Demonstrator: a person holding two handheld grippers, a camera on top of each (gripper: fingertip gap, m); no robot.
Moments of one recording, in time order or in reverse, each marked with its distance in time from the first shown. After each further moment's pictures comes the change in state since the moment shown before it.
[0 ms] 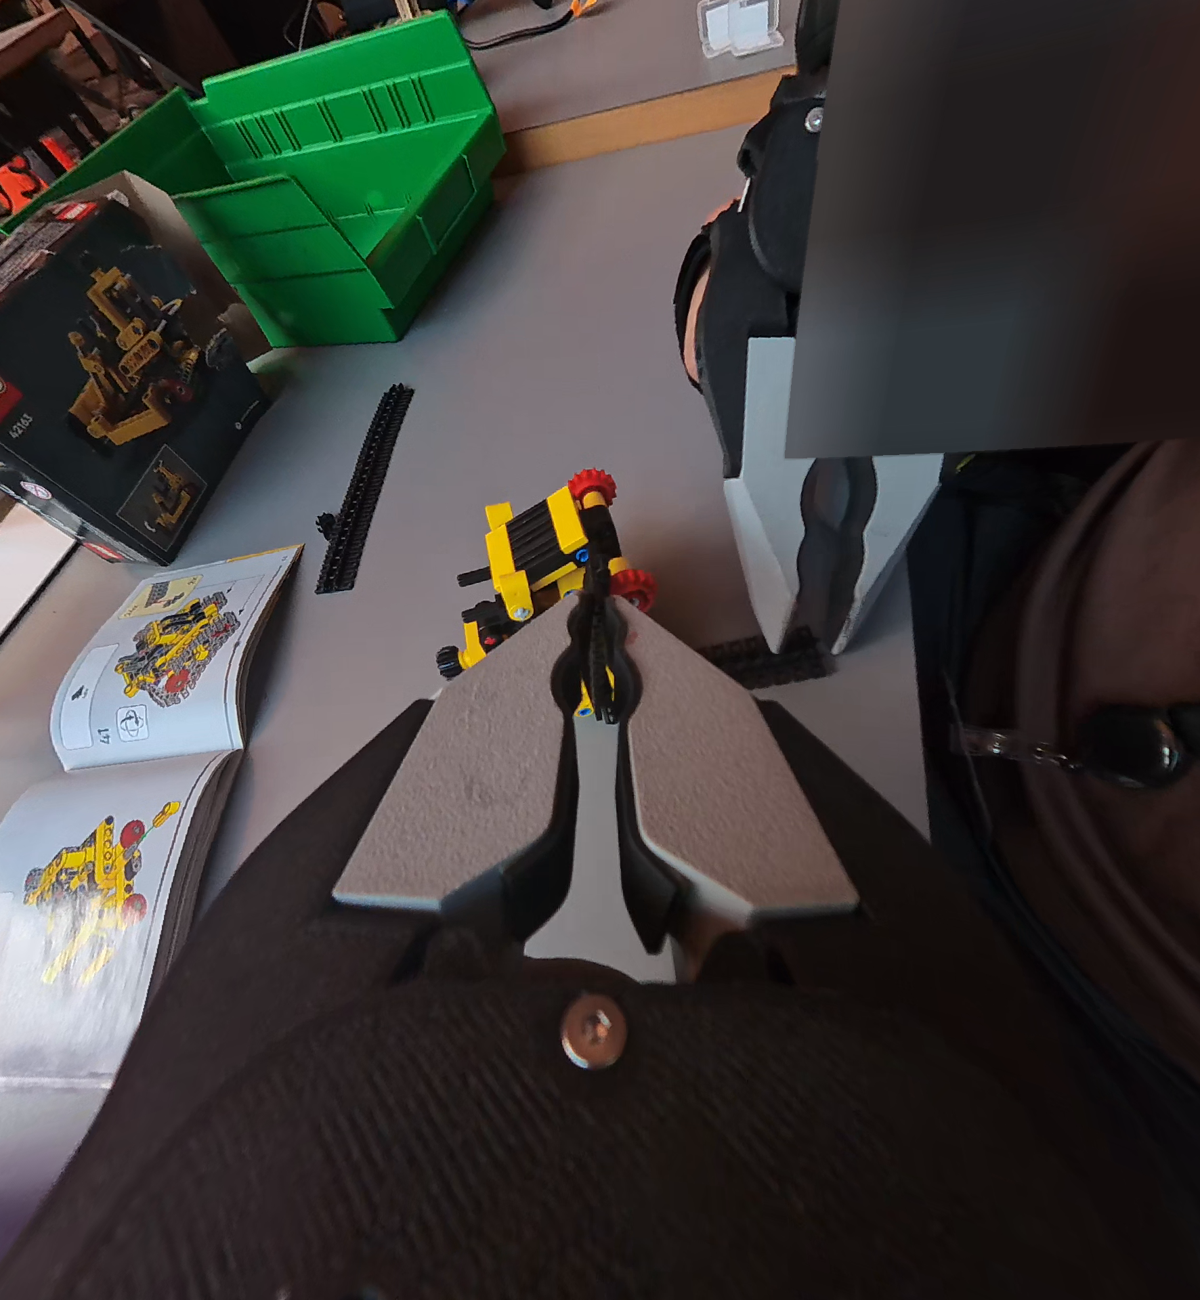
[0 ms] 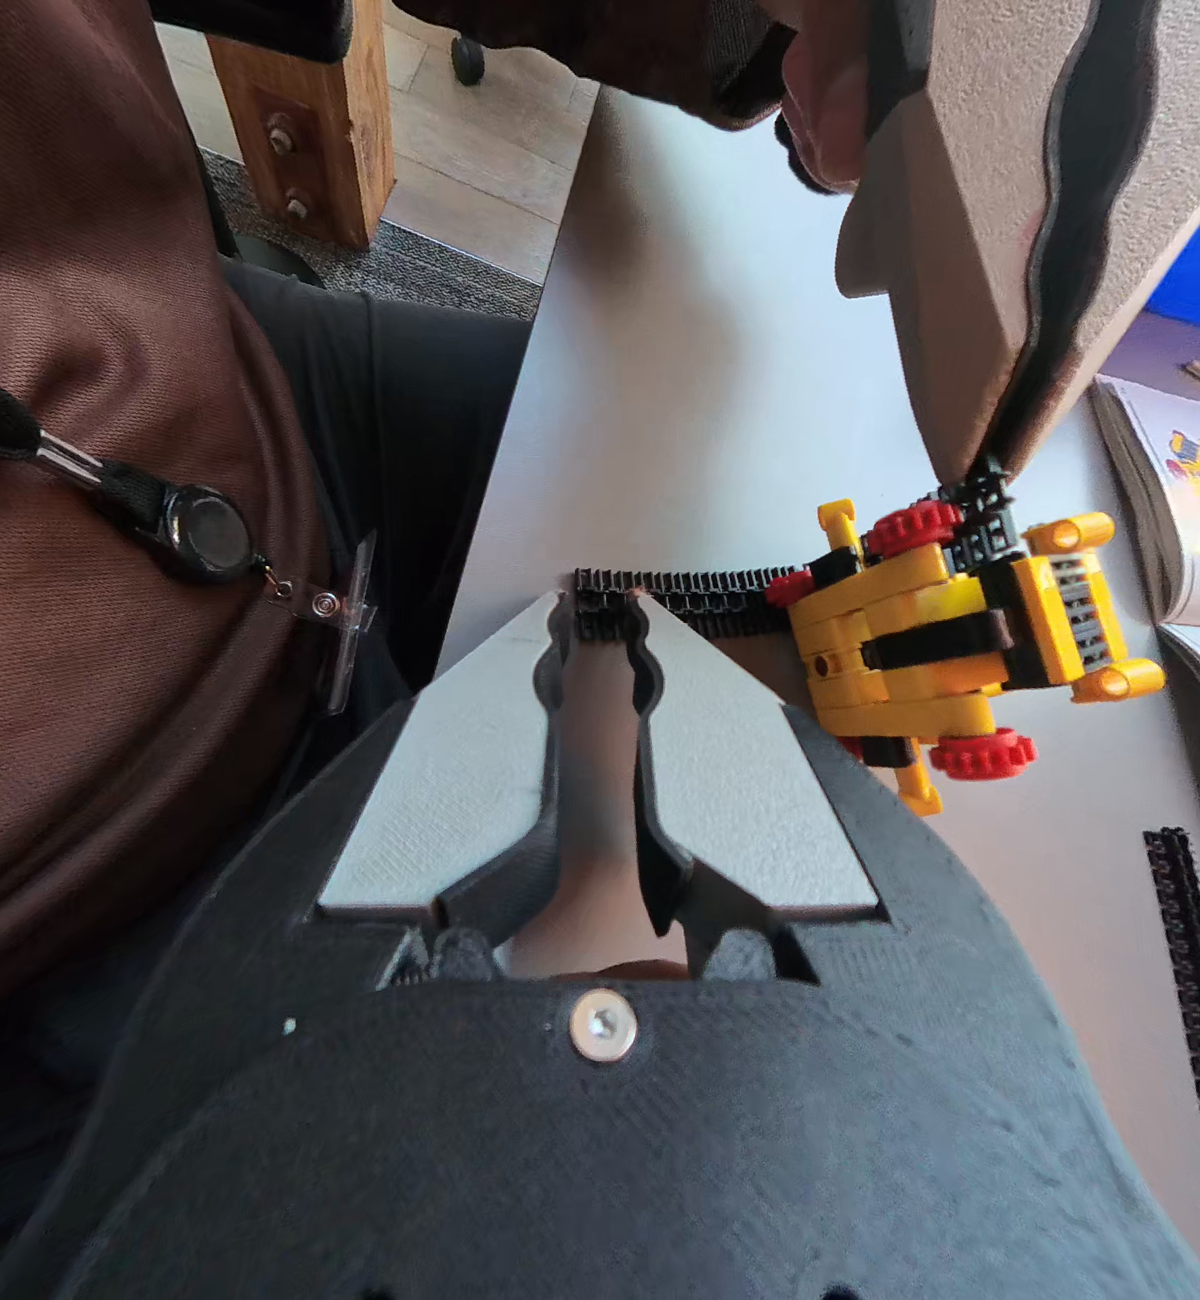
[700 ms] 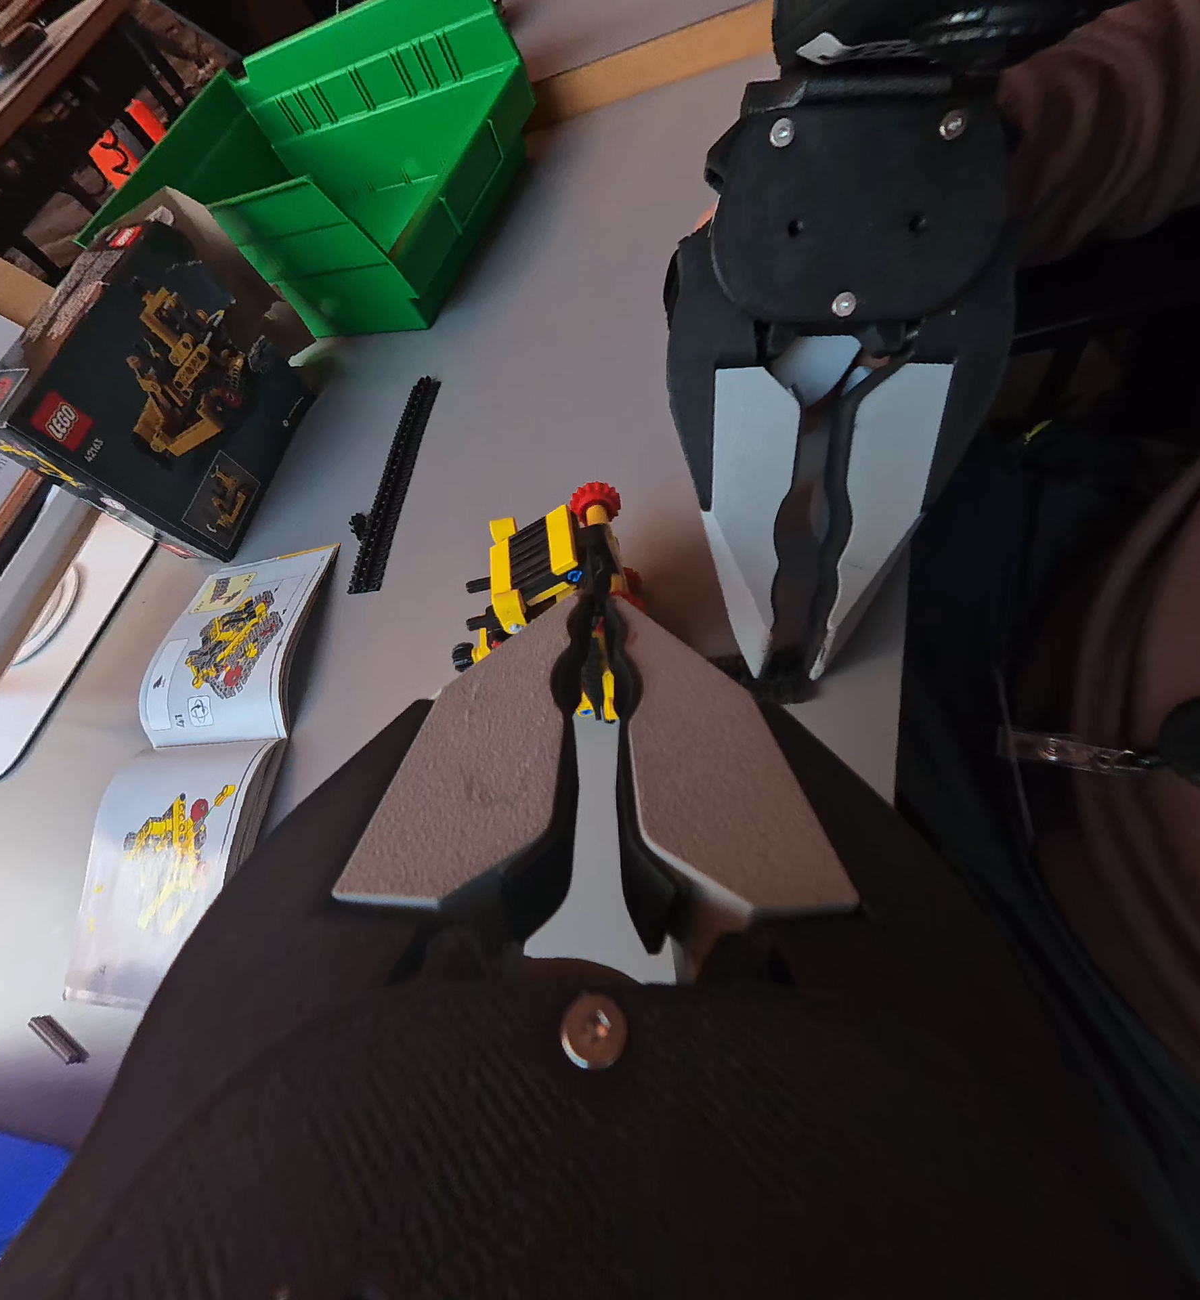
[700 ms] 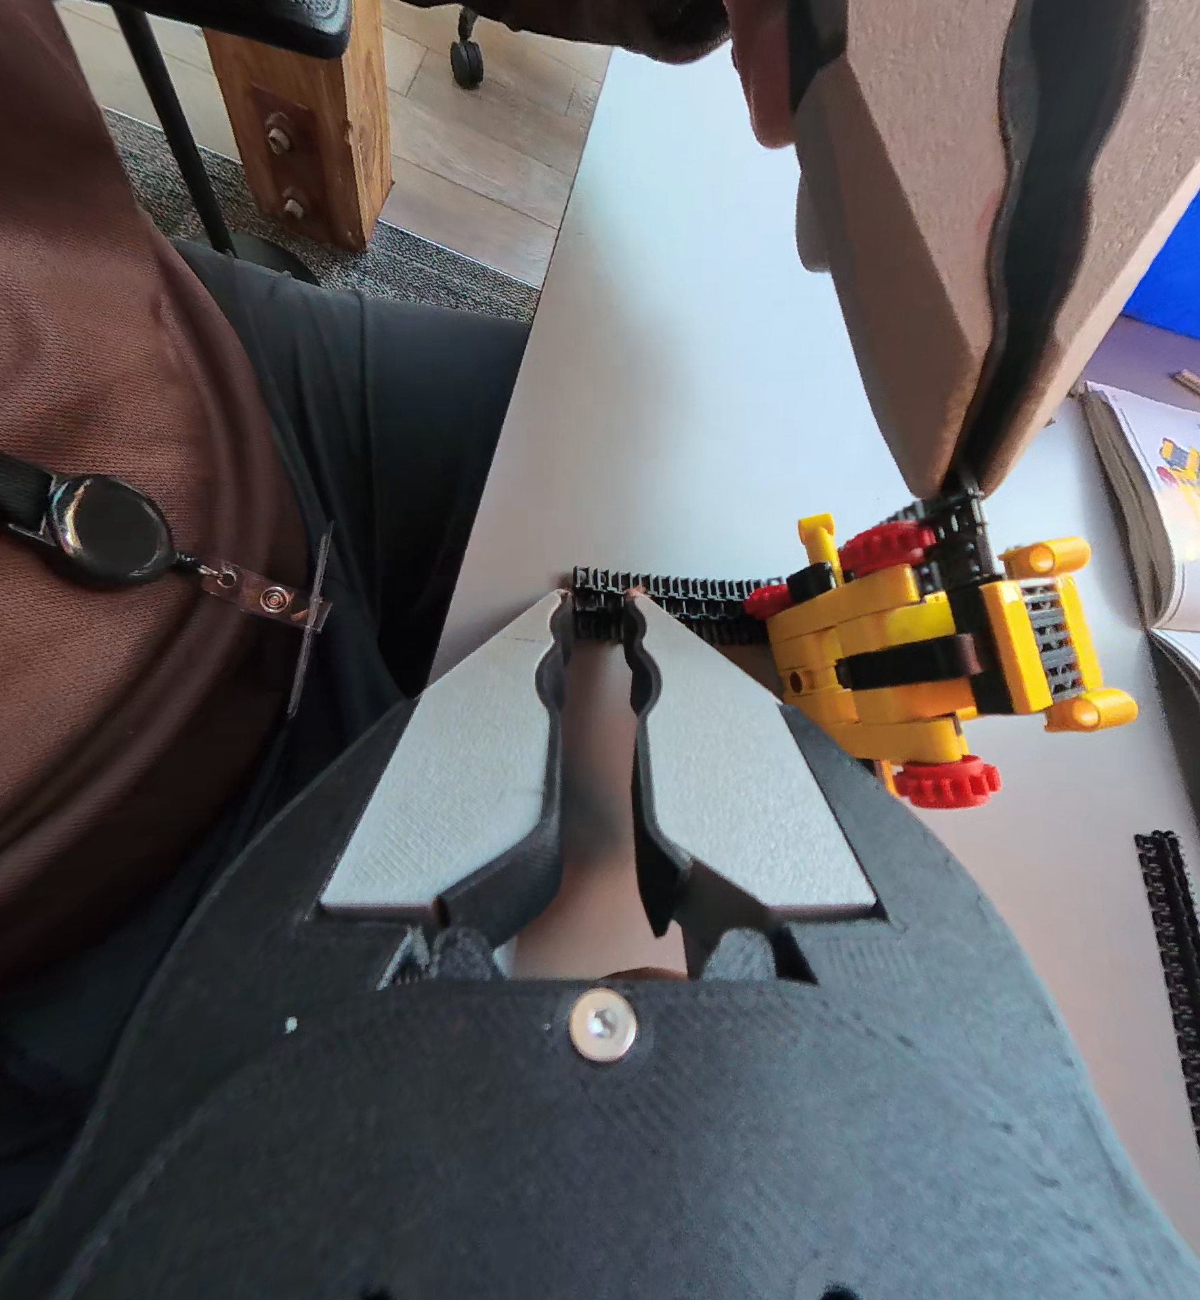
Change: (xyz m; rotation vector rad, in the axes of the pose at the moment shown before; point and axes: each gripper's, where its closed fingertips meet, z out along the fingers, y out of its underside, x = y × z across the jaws) left arm 0.012 -0.013 0.003 -0.096 -0.116 0.064; right arm 0.001 0.000 0.000 0.006 0.006 -0.013
